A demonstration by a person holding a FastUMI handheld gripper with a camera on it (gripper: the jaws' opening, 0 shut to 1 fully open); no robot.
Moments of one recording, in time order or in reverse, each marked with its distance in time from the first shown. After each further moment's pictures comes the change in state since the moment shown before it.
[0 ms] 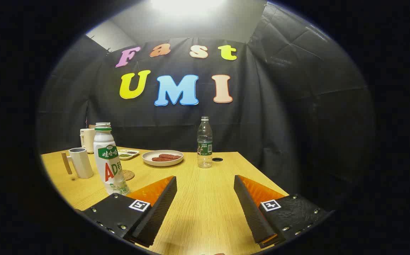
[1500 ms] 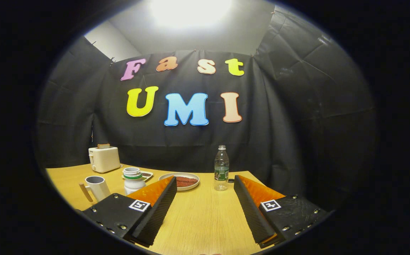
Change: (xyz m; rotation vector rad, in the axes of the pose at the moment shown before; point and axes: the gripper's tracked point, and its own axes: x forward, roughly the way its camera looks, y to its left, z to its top) arm -0.017 0.070 0.092 0.018 -0.102 0.038
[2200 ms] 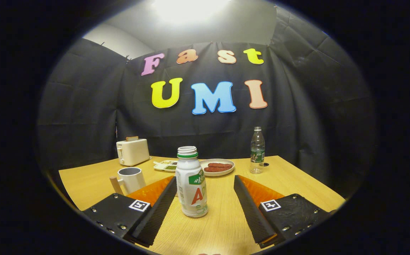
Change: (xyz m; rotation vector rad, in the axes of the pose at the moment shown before) arm -0.019 0.104 -0.051 0.035 0.083 0.187
